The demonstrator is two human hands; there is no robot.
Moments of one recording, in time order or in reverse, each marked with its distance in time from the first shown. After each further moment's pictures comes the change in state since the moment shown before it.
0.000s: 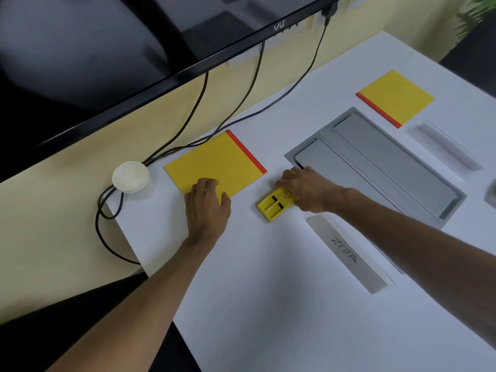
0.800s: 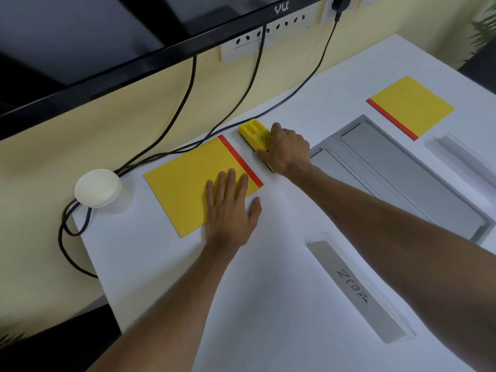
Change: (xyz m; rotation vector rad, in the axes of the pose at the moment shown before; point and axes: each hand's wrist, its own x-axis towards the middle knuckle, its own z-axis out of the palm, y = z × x) left_hand 0.028 0.032 0.086 0.309 -0.073 0.182; right_hand 0.120 0.028 -0.026 0.415 0.415 0.509
